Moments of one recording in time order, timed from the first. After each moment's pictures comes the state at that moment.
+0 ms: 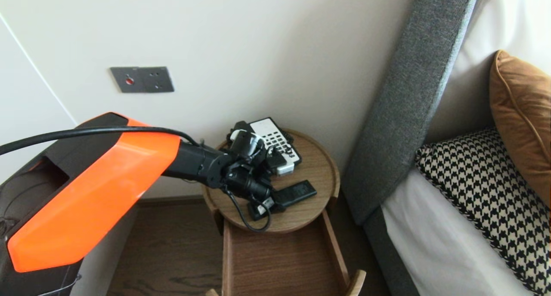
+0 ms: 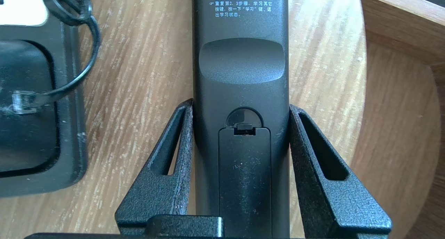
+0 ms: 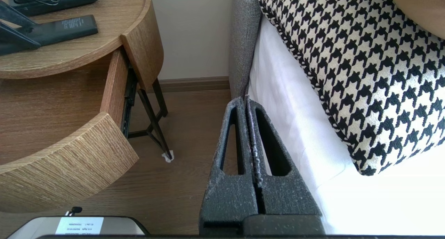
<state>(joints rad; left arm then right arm) -0.61 2.28 -1.57 0.12 -0.33 0.53 0.00 0.00 -0.02 0.05 0.00 -0.01</state>
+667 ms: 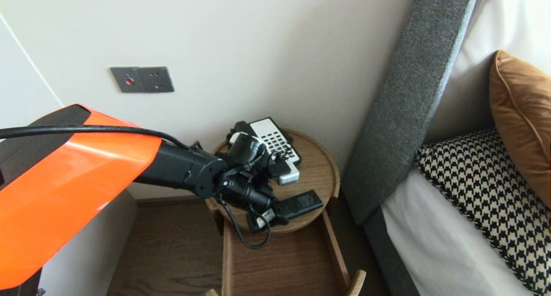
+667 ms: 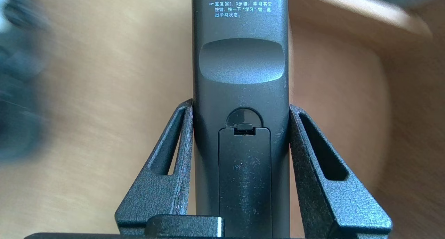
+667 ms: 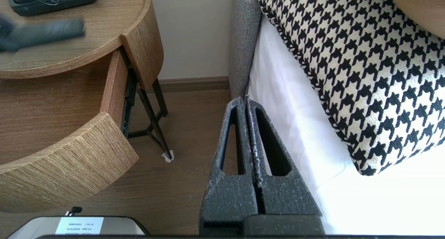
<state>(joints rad) -0.67 2.16 -1.40 0.11 -0.32 0.52 0.00 0.00 -0.02 0.05 0.00 -0.01</state>
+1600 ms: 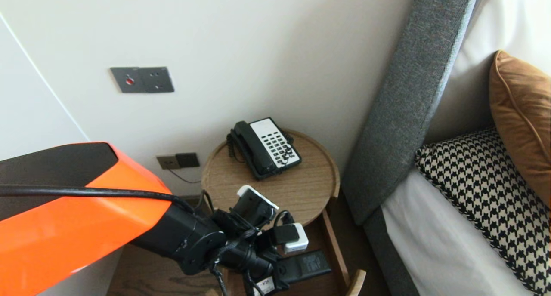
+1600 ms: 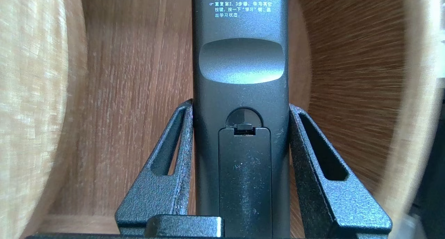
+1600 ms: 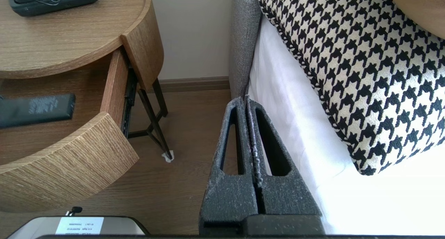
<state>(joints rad) -0.82 2.11 -0.97 -0.18 -0.29 0.50 0.00 0.00 -0.02 0.05 0.00 -0.01</state>
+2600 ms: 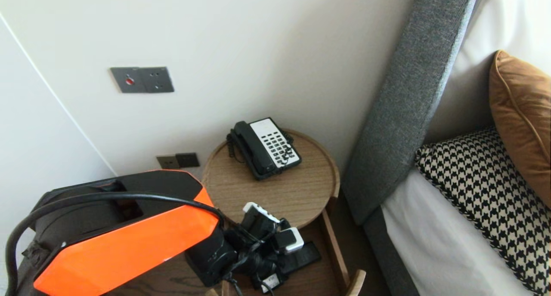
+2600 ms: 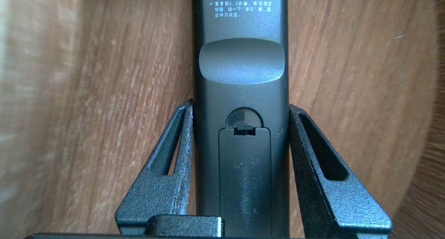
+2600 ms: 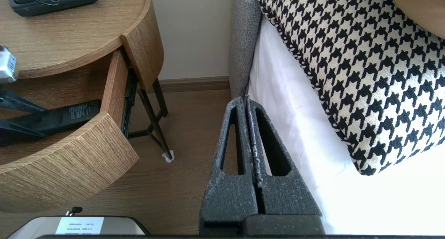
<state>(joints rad) -0.79 2.35 -0.96 -0.51 -0.19 0.44 0.00 0.00 -0.02 0.05 0.00 -0.01</state>
